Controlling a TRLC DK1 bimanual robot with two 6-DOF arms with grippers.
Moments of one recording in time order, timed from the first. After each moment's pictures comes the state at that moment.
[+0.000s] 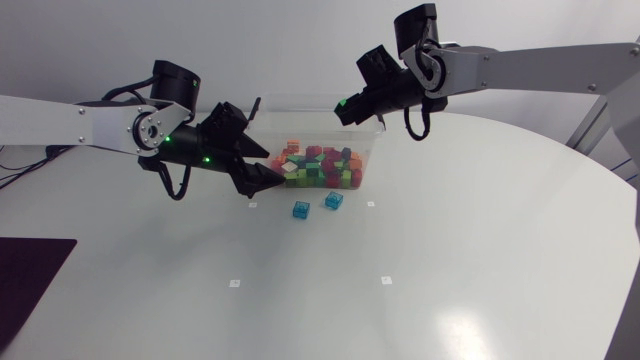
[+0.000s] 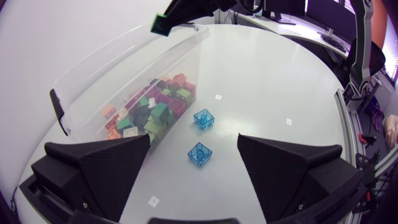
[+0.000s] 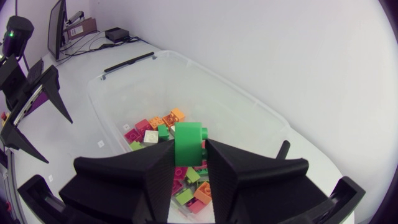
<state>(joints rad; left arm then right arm) -0.25 1.78 1.18 -0.20 0.61 0.62 0.31 2.07 1.70 -0.24 -0.30 -0.31</state>
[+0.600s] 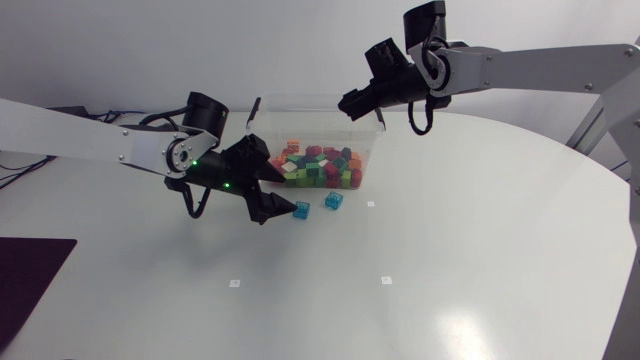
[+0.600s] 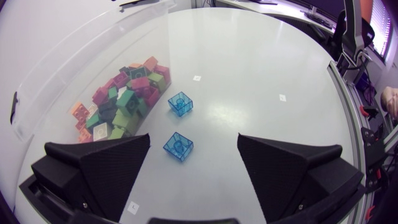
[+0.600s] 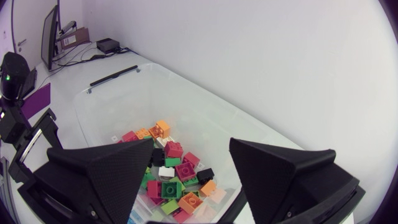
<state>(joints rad) -0.31 1.89 1.14 -0.17 0.61 0.74 0.28 2.08 1.70 -0.16 -0.30 -0.29</state>
